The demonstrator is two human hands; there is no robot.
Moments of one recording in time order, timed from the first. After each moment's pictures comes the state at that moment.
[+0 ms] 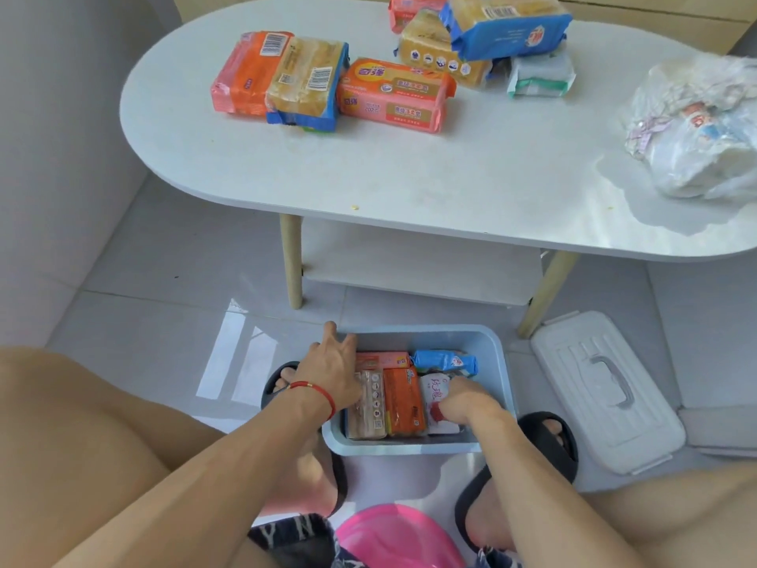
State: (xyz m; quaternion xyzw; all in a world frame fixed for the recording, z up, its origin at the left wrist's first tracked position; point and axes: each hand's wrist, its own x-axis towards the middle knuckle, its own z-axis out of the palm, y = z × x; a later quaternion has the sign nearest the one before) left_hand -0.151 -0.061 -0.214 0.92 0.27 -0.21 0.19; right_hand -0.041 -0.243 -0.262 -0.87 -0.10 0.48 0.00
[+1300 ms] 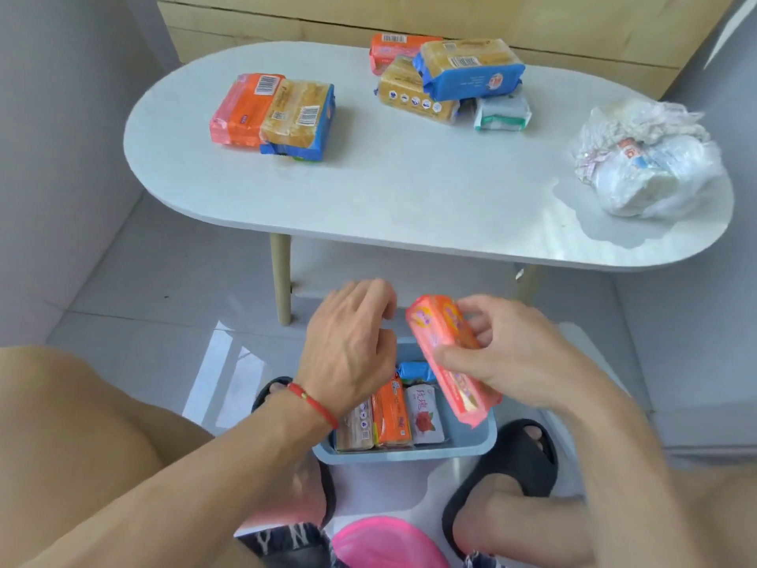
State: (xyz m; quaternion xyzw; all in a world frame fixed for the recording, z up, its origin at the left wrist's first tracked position) left_hand -0.130 -0.094 -0.099 0.94 0.09 0.26 0.23; right_hand -0.028 -0.263 -0.041 -0.89 -0.23 0.30 0.25
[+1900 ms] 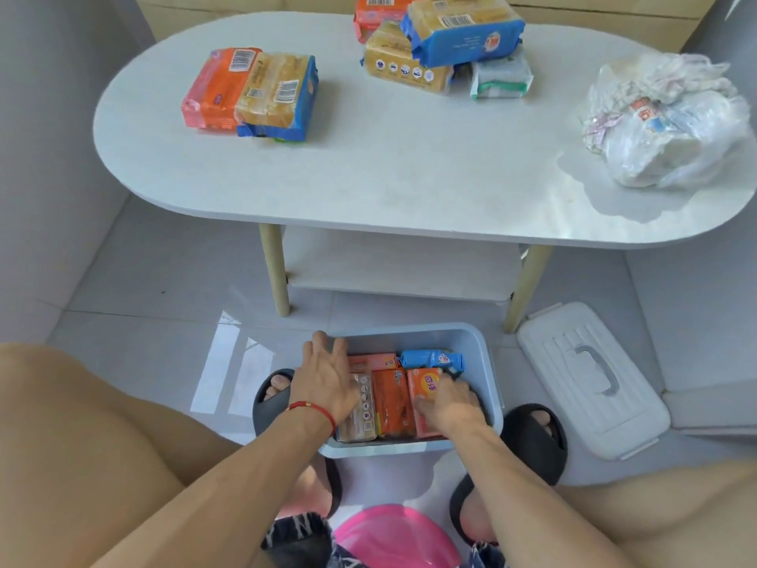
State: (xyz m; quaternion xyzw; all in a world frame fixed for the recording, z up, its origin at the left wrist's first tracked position) left_hand -0.153 -0.084 -0.218 0.92 0.31 -0.15 0.18; right_hand -0.055 -0.254 -0.286 -0.91 -0.06 0.39 0.08
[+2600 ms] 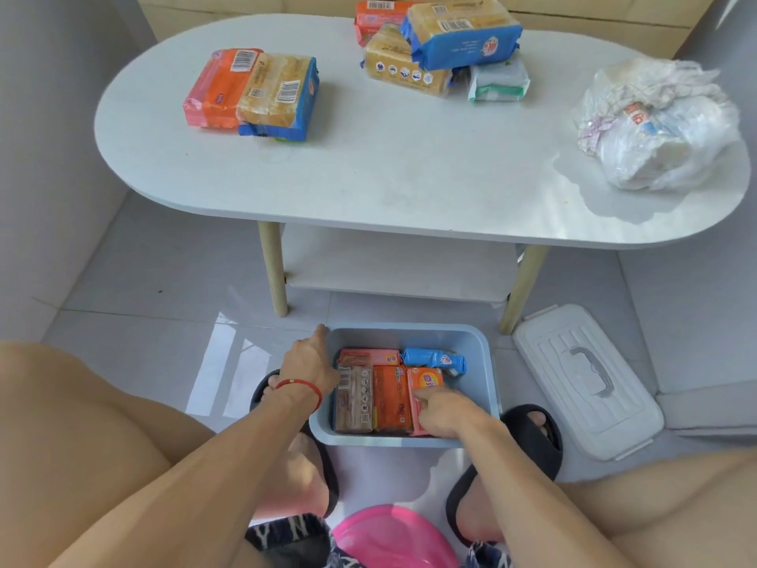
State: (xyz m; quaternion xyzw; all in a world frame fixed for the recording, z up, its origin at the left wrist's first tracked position) left_hand -0.144 -0.058 -0.229 0.88 0.38 -0.15 0.25; right_hand -0.058 -0.256 -0.250 -0.84 -0.21 0.50 0.05
